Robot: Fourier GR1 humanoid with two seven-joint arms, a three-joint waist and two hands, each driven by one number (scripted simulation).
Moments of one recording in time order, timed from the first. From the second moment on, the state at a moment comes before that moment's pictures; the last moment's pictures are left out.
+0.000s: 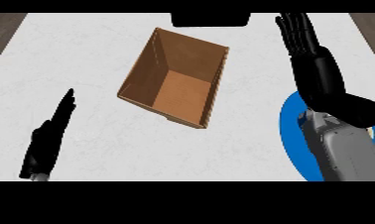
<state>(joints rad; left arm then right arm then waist) 0.04 0.55 -0.31 -1.51 0.20 0.38 0.05 -0.40 -0.23 0.11 -1.63 -0.11 -0.09 -0.11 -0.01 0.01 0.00</state>
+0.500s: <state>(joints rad) -0.01 0.54 -0.27 -1.53 0.16 0.38 0.05 -0.37 -0.44 -0.06 -1.54 -0.19 0.09 -0.08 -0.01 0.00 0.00</state>
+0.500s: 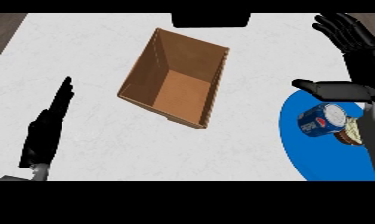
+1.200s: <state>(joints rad) -0.01 0.49 -0.26 -1.51 0.14 0.34 0.05 -0.28 -0.72 -0.13 -1.37 -0.08 0.35 -0.24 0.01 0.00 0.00</state>
